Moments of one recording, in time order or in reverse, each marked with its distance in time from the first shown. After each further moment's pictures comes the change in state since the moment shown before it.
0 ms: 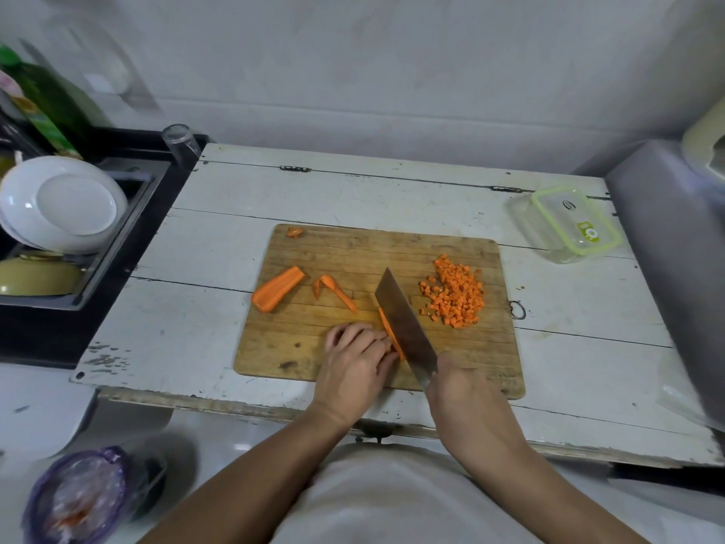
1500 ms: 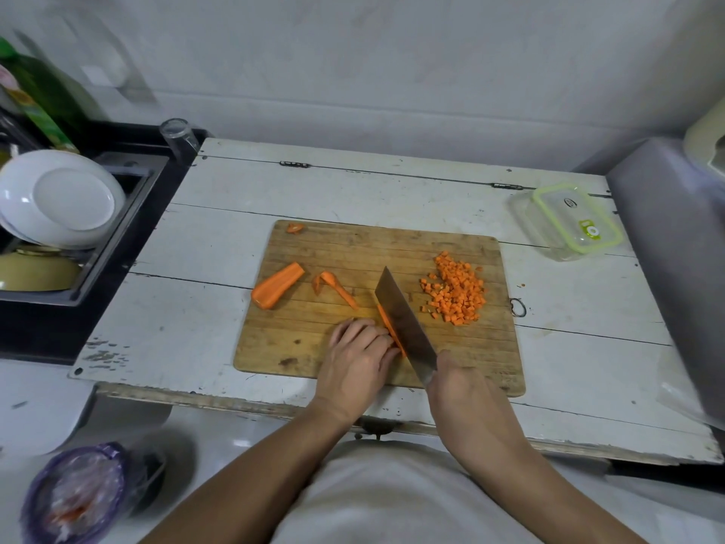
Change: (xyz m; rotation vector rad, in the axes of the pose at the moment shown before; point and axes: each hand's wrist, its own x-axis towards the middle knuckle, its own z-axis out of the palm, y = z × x) left_hand 0.002 0.003 -0.004 -0.038 -0.037 0.005; right_hand -0.002 0.000 0.002 -0.071 0.012 -0.013
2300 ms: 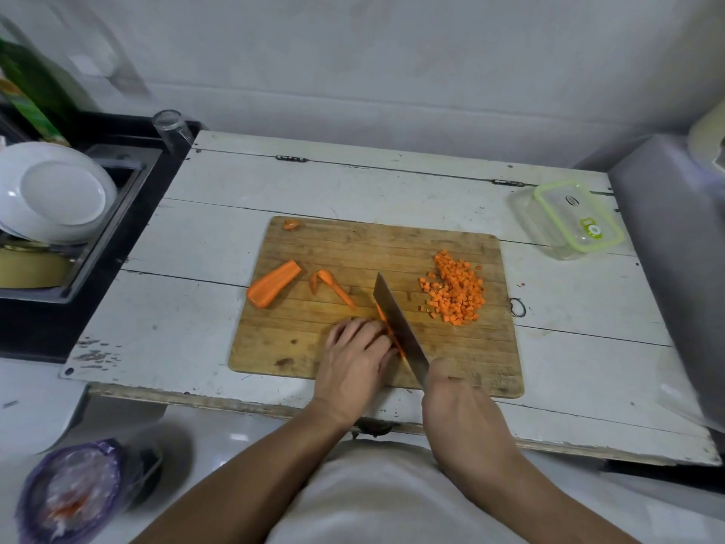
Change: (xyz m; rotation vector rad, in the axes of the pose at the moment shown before) left_hand 0.001 0.003 0.000 0.052 -0.046 -0.019; right_hand -0.008 -0.009 -0.004 -0.130 -0.108 -0.018
